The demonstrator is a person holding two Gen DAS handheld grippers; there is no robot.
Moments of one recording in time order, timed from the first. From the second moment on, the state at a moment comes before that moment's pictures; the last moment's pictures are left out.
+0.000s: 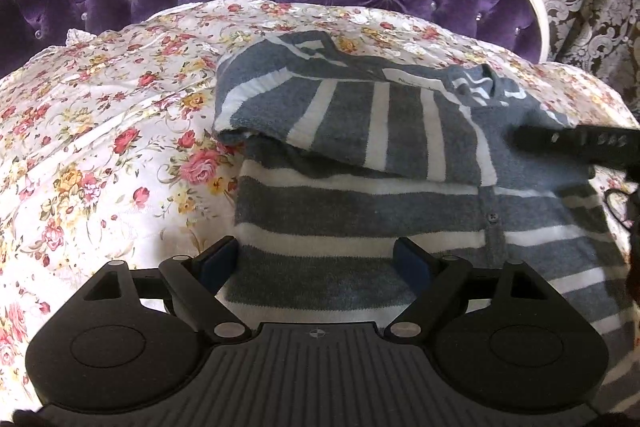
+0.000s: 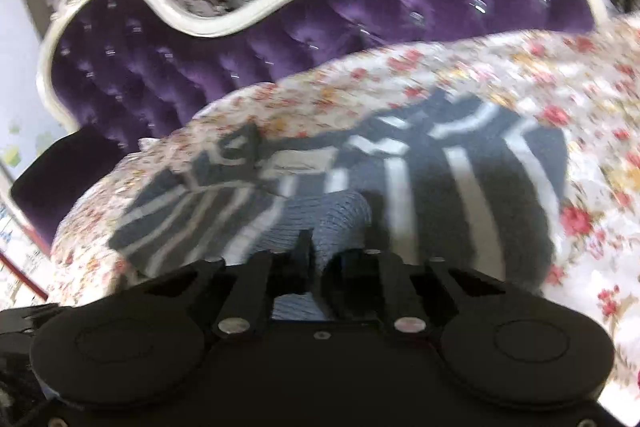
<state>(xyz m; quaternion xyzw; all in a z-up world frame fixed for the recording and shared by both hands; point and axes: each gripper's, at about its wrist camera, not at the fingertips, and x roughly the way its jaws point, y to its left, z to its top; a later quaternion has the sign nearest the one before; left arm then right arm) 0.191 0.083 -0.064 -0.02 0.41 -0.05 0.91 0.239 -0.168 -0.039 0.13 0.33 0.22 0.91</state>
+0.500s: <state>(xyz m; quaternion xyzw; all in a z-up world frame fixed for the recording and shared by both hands) 0.192 0.083 -0.064 -0.02 0.41 -0.05 0.91 0.247 -0.178 -0.039 0.02 0.36 0.12 0.93</state>
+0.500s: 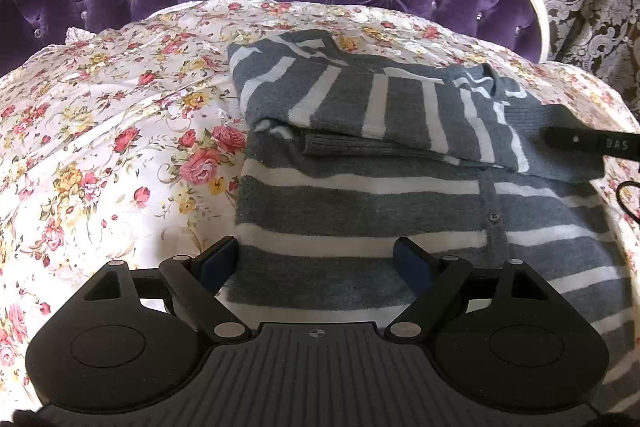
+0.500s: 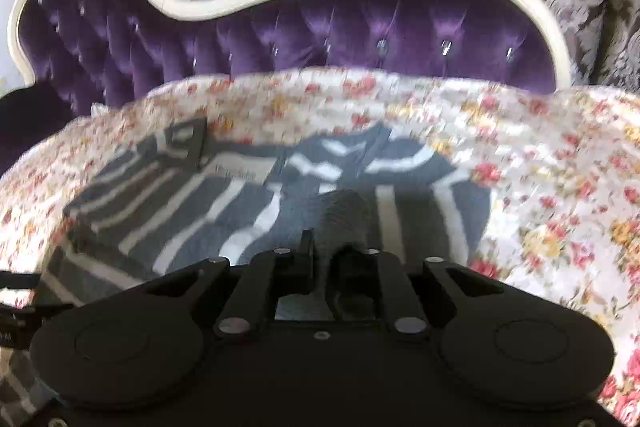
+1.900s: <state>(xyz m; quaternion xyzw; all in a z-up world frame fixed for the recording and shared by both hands) 0.141 0.123 -0.045 -0.02 0.37 -0.02 0.93 0.176 -0.211 -0.026 0.10 0.34 0.11 0.93</state>
